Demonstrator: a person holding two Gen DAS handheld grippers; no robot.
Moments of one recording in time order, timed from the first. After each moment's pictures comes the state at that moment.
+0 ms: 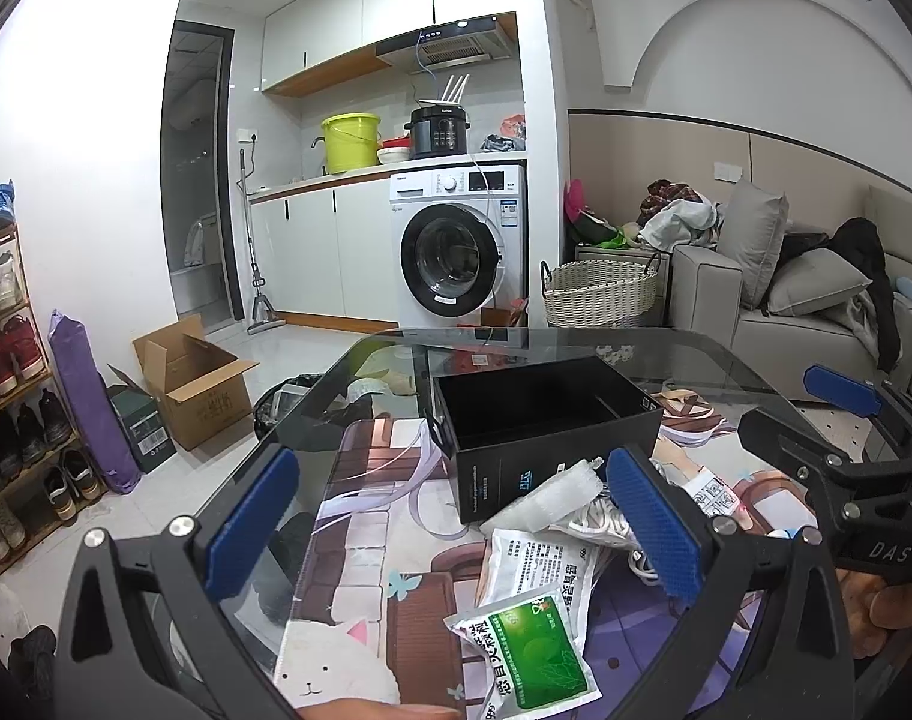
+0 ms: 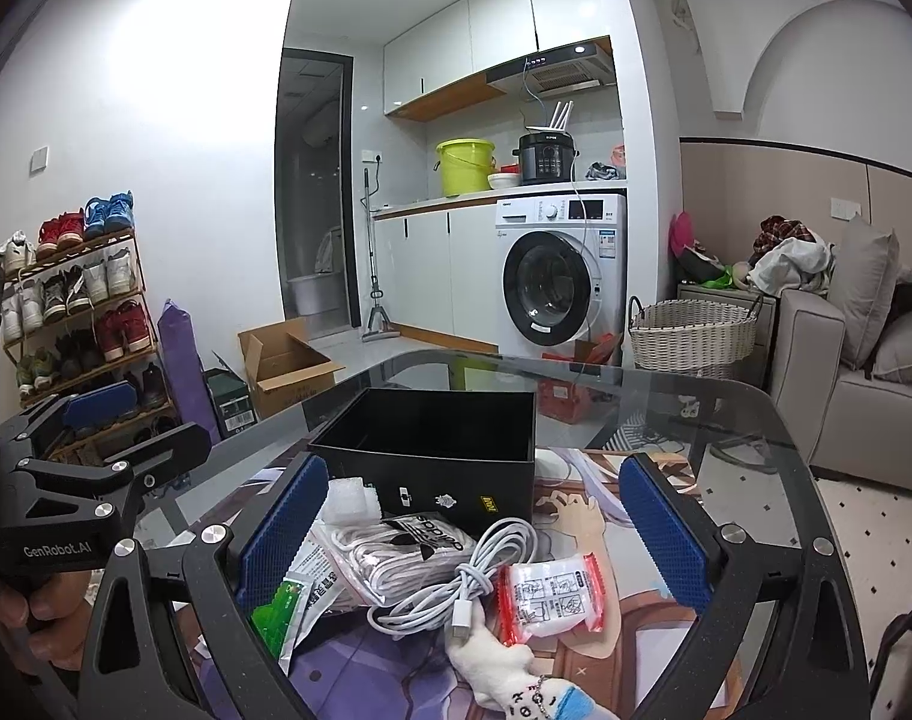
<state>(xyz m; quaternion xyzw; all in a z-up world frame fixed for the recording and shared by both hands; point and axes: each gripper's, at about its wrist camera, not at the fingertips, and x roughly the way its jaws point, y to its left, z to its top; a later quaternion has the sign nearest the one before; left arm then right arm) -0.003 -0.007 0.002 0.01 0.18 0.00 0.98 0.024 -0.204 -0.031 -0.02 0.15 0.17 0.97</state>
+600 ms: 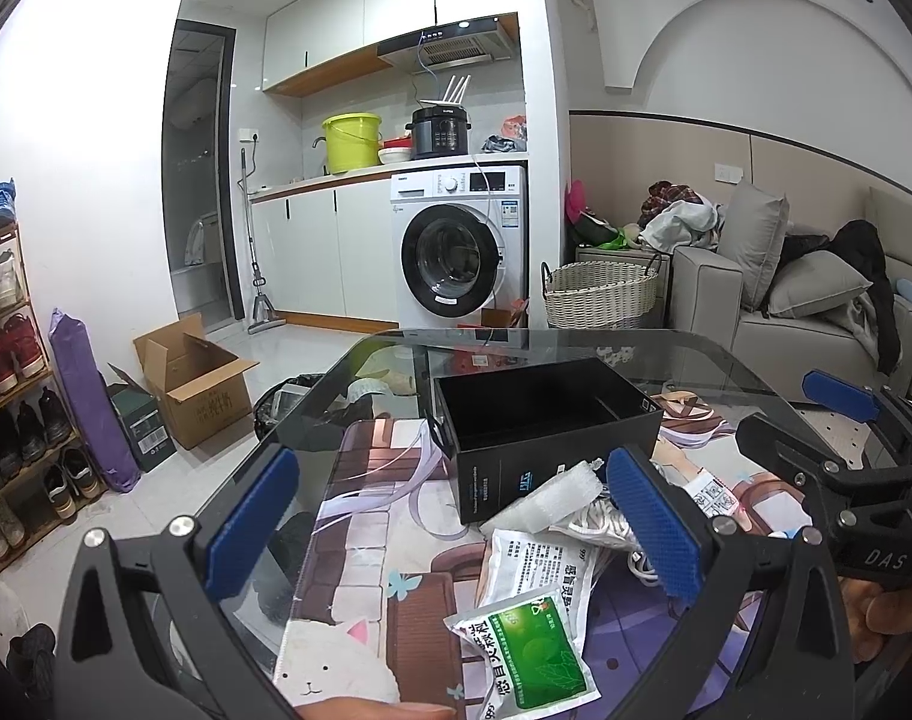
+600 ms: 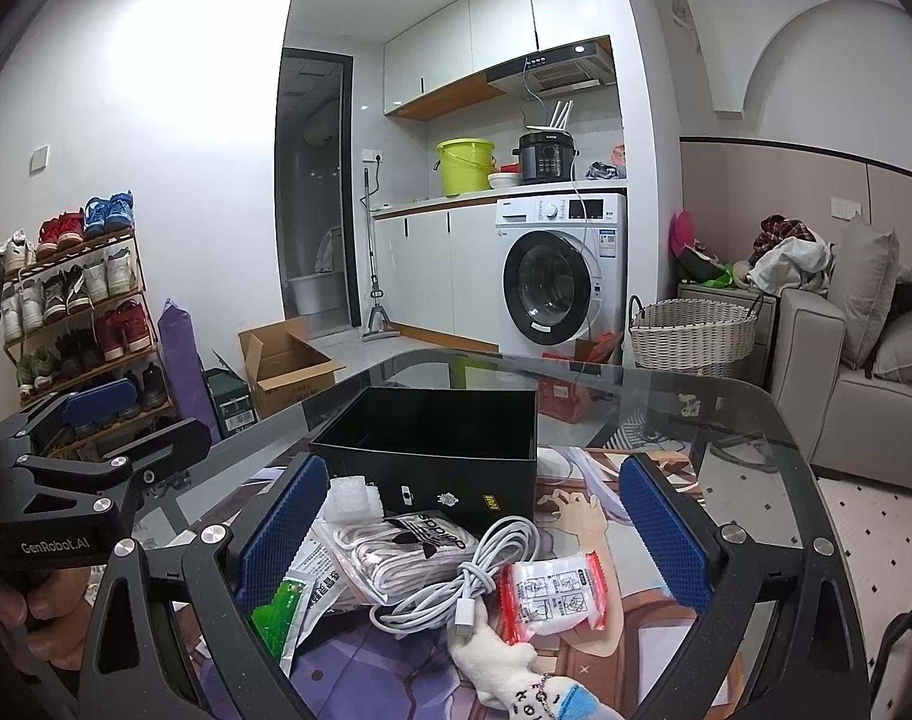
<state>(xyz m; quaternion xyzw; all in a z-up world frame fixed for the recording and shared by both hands) -0.003 -0.006 0.003 0.01 0.18 0.00 0.98 0.023 -0.201 -0.032 -0.02 0.15 0.17 0.97</state>
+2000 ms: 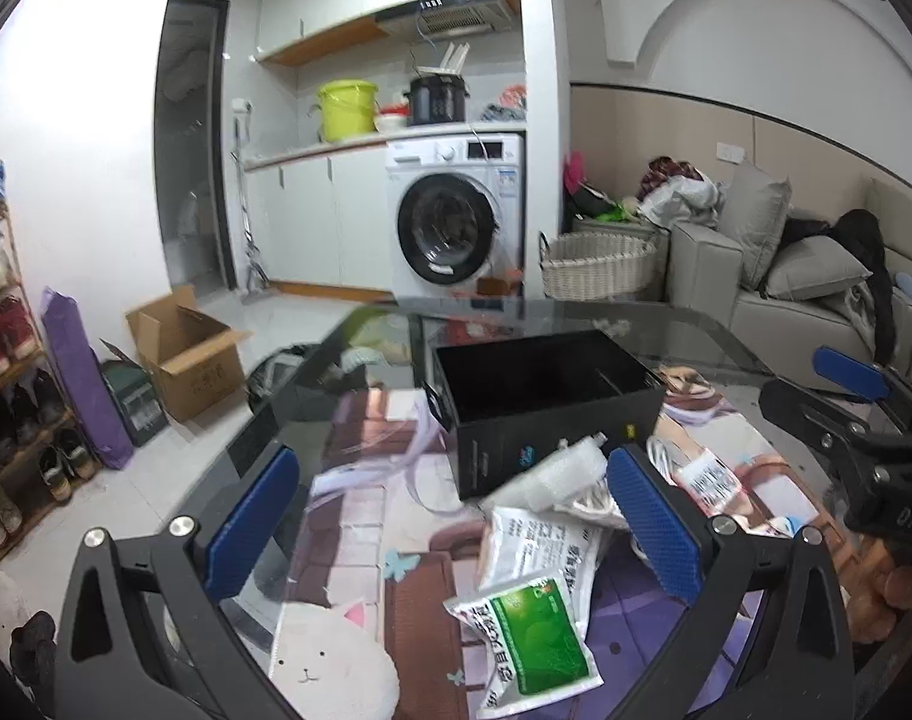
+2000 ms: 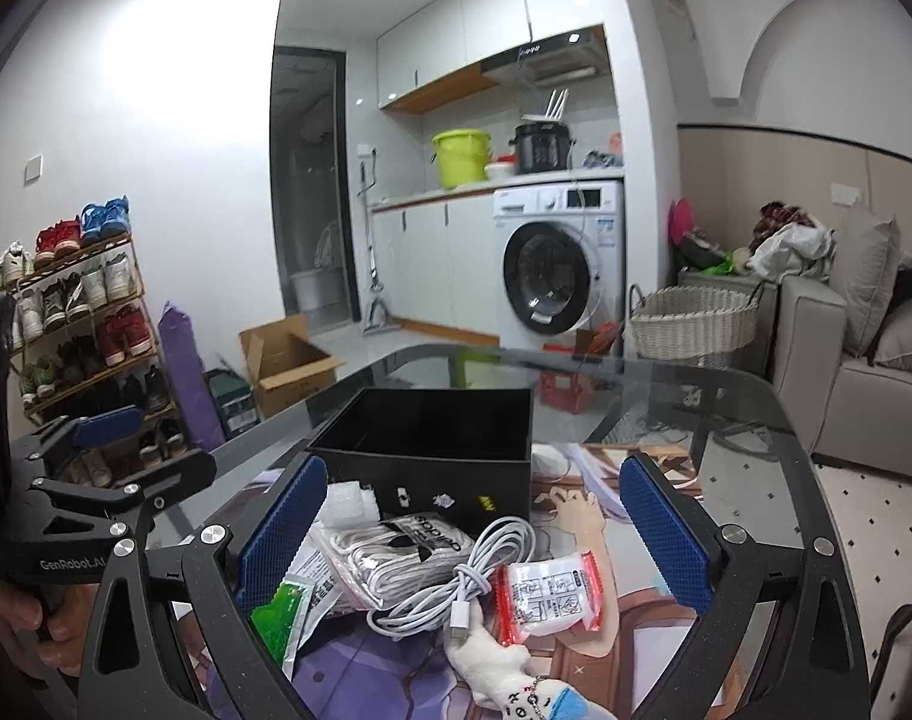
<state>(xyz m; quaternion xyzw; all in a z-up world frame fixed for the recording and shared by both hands) 0.011 0.000 -0.005 -0.01 0.23 -0.02 0.97 0.030 -0.206 -0.028 -0.01 0.18 0.18 0.97</state>
